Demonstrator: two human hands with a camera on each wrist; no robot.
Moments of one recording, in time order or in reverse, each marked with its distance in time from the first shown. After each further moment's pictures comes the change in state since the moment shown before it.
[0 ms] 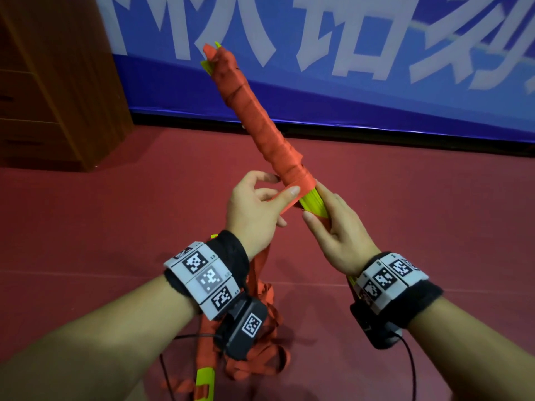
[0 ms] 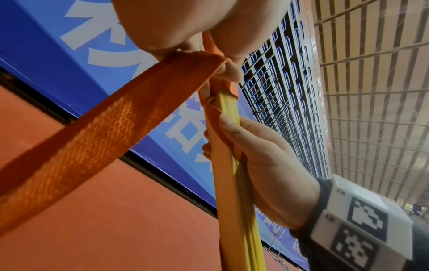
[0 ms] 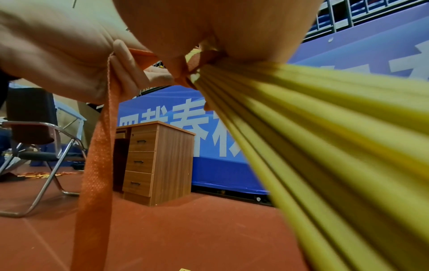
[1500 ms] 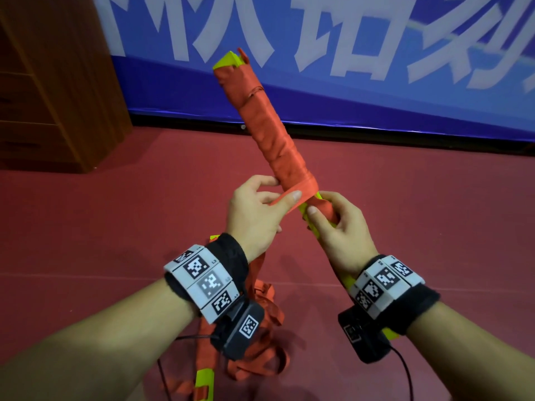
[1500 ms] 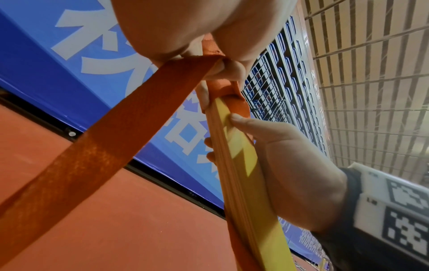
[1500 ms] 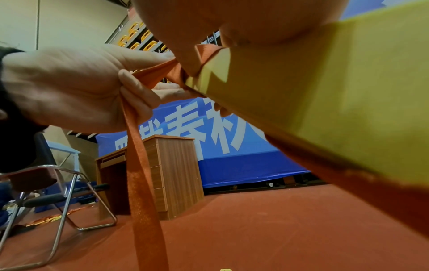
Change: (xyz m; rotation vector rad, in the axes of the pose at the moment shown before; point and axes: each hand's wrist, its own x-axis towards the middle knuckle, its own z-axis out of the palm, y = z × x) left_hand -0.003 0.001 0.002 0.091 -0.008 -0.002; right_hand -0.004 -0.011 0.005 0.320 0.188 0.290
